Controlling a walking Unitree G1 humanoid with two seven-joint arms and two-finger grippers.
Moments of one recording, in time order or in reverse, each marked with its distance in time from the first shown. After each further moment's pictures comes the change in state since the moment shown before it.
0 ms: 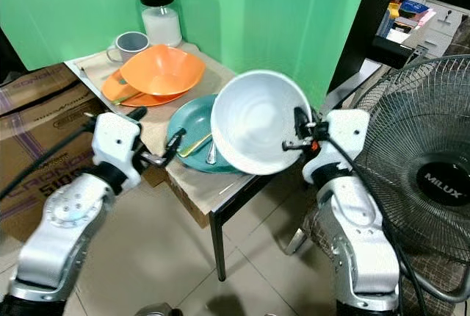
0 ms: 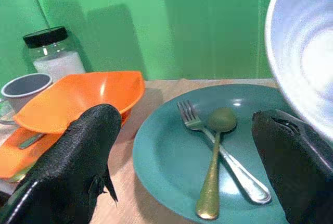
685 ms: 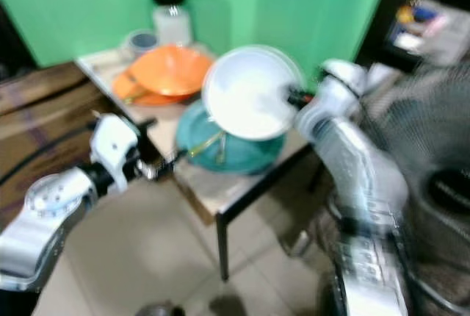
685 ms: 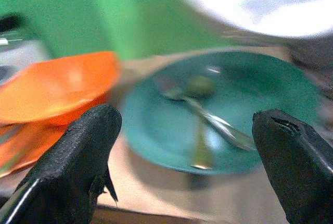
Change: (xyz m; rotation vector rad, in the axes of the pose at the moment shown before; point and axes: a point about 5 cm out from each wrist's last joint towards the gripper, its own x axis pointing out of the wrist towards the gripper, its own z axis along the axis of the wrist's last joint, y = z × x) left arm -0.005 0.021 -0.004 0.046 0.056 -0.189; right arm 0.052 -0.024 0.025 0.191 0.076 0.063
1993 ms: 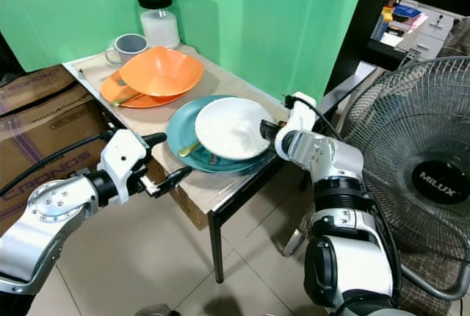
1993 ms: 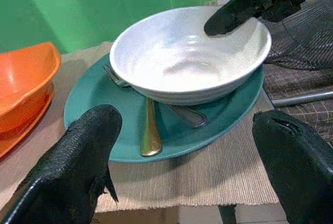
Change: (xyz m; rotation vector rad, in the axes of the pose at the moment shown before) left arm -0.003 -0.013 -0.012 0.051 0.110 -0.198; right arm 0.055 0.005 -0.075 0.288 0.576 -0.092
